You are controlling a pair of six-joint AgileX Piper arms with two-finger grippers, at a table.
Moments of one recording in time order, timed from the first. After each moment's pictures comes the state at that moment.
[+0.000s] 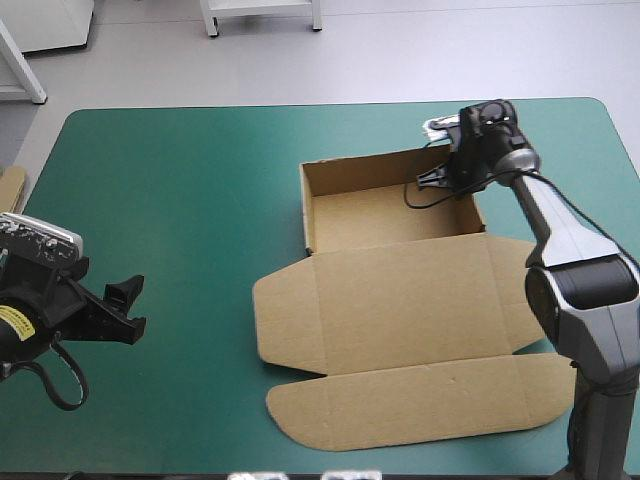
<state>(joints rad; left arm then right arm) -0.33 0.76 -1.16 0.08 1.11 0.07 0.20 2.10 -1.99 -0.11 1.20 0.05</state>
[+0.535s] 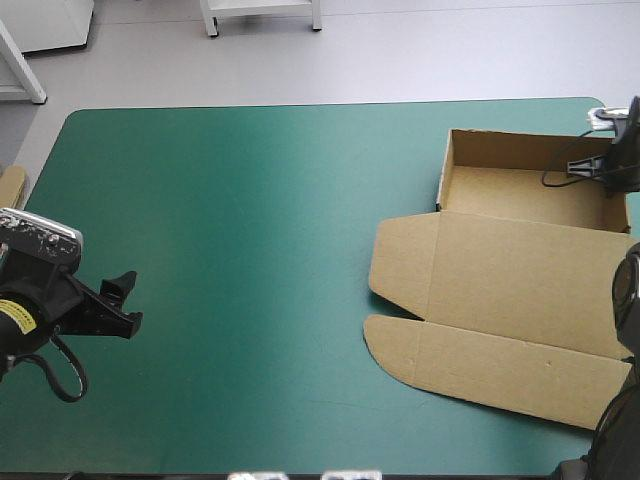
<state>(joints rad) -0.33 0.77 -1.16 0.15 1.11 0.07 -0.29 2.07 -1.99 -0.15 1.17 -0.09</state>
